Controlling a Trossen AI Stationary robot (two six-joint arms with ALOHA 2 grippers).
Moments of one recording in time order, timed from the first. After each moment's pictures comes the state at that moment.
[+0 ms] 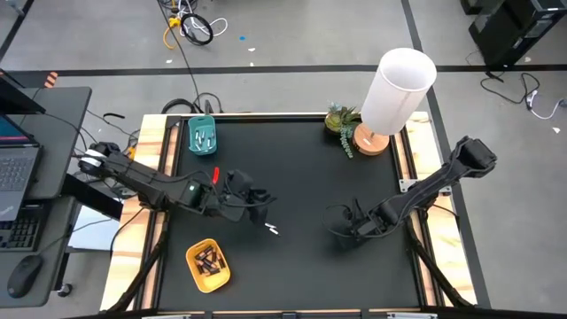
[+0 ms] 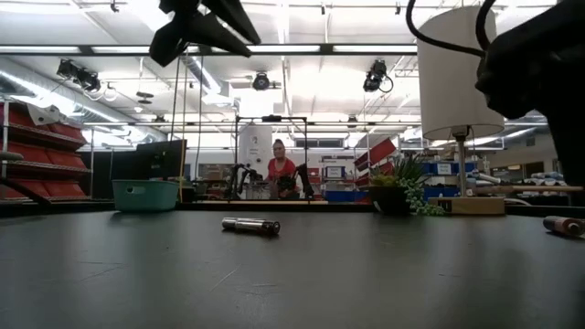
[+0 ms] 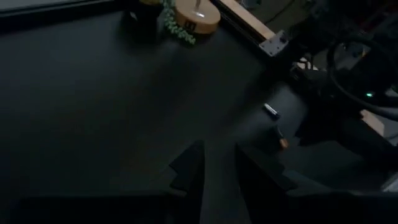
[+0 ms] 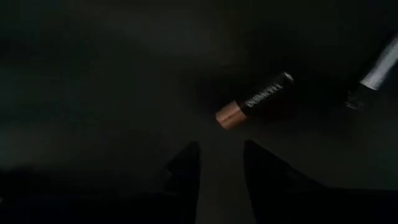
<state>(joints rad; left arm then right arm) -0.34 1.36 1.05 -0.36 -0.66 -0.96 0.52 1.42 0.78 -0.63 0.02 1.68</state>
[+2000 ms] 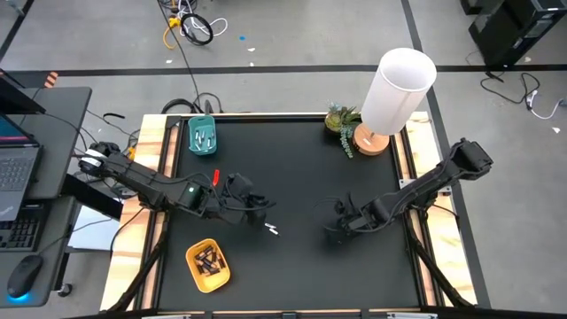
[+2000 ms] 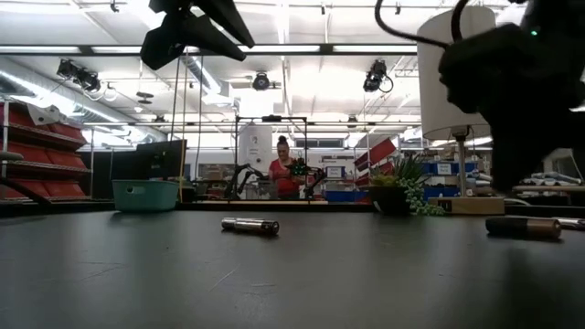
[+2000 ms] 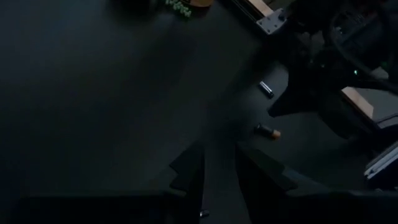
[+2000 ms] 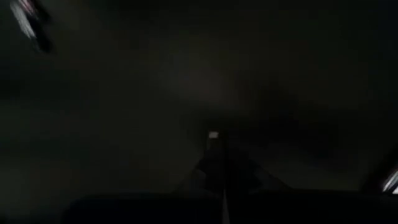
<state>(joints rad) -0.35 1.36 1.04 -0.39 -0.59 -1.03 0.44 1.48 0.82 -0.58 0.20 1.54</state>
